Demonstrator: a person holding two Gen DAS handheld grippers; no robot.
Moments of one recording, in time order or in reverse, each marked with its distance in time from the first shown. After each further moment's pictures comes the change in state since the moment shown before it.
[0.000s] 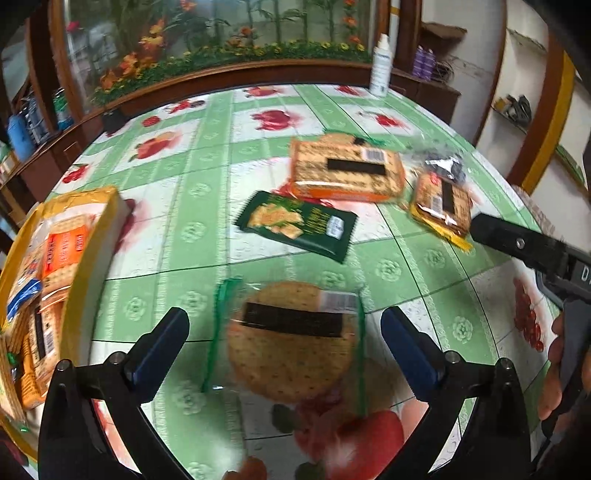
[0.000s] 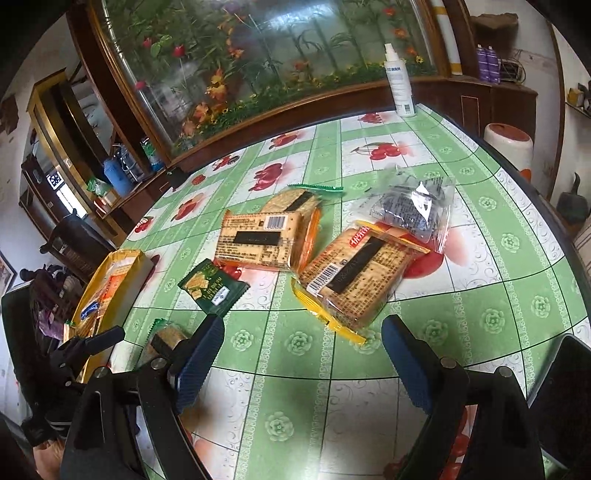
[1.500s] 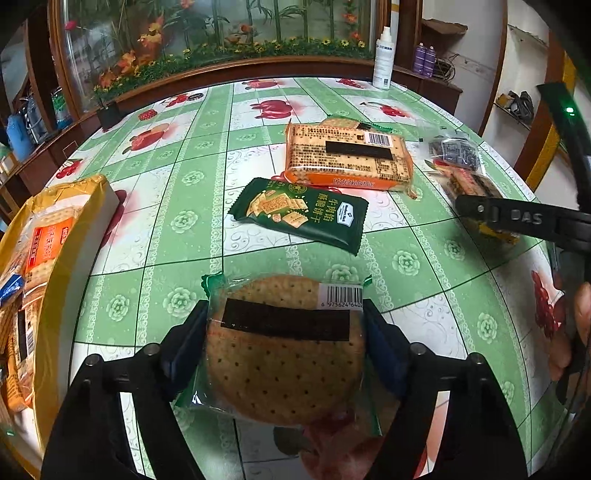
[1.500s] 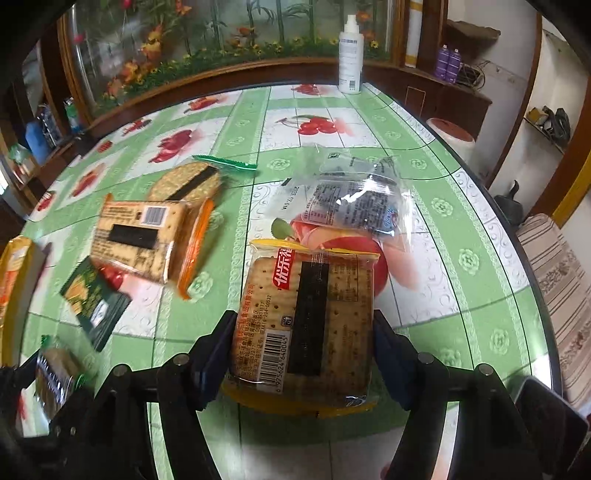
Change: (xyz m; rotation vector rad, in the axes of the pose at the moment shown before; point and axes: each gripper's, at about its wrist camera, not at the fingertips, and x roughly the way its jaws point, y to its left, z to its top) left arm 0.020 0.005 -0.009 -0.002 -0.013 0.003; right arm 0.056 -0.016 0.026 -0.036 0.109 -0.362
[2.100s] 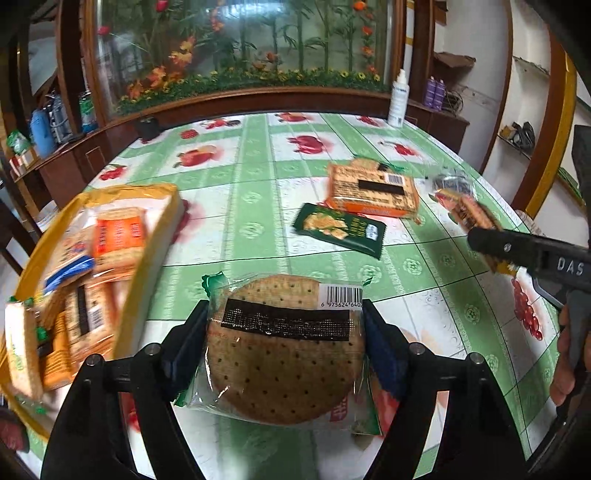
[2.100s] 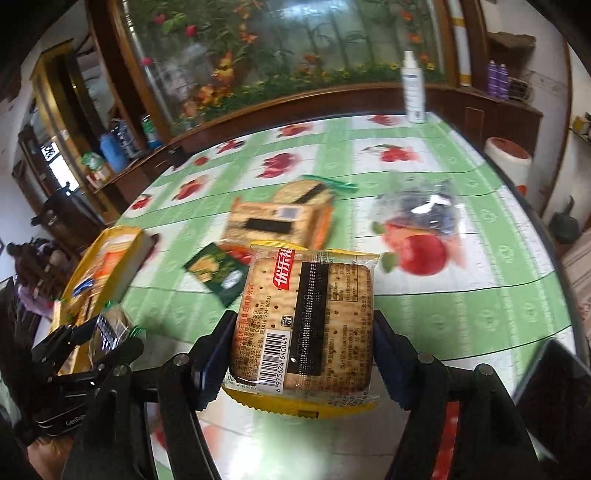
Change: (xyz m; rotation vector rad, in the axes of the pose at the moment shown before) left arm -0.062 0.042 -0.017 -0.067 -0.111 0.028; right arm -0.071 0.030 -0.033 -0.063 -0.085 0.301
